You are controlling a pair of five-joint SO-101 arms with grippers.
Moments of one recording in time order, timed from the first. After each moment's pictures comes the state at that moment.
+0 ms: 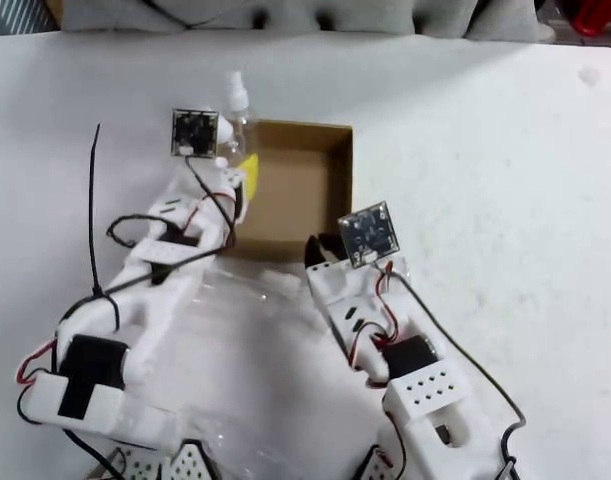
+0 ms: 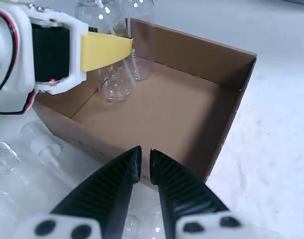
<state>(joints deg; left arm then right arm) 4.7 1.5 47.8 -11.3 7.1 -25.2 -56.7 79.6 13.7 1.5</state>
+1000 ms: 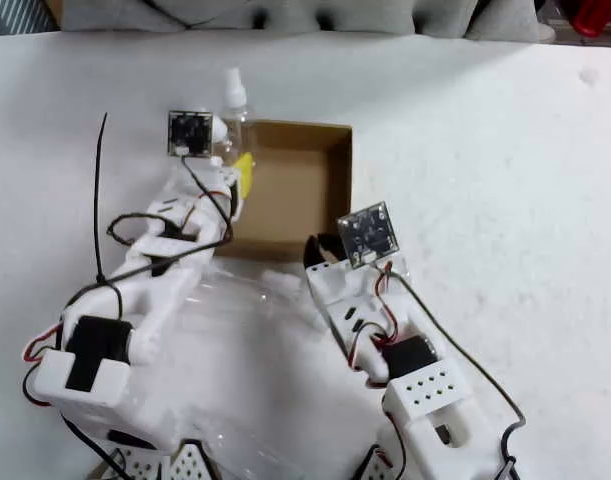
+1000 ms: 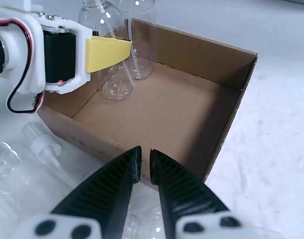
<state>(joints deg) 3.0 8.0 45.5 -15.2 7.1 -25.2 -56.7 79.6 13.7 1.5</state>
